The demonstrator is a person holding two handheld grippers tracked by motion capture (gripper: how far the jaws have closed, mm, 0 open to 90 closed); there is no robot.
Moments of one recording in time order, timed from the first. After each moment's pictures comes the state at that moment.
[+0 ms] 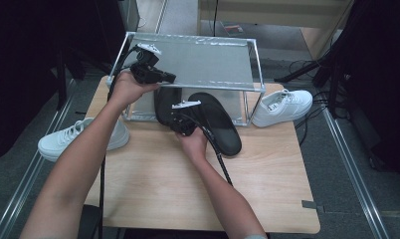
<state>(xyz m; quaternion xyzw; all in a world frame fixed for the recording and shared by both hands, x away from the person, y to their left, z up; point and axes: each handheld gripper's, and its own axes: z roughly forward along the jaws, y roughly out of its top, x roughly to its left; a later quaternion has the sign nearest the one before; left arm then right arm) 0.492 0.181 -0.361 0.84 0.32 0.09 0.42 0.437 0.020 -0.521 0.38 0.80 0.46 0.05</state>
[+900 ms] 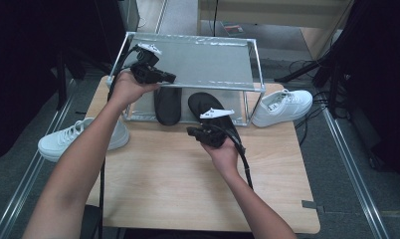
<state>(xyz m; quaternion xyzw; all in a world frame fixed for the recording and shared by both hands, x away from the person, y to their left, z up) 0.492 0.180 -0.361 0.84 0.32 0.09 0.42 0.378 -0.069 -0.480 0.35 0.80 0.47 0.05</state>
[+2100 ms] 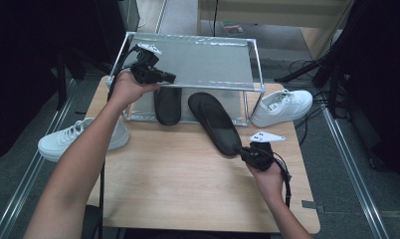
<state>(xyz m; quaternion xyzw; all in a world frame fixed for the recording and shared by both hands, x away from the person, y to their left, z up) 0.492 0.180 -0.361 0.84 0.32 0.09 0.42 0.327 -0.199 -0.502 0.41 0.79 0.44 0.12</state>
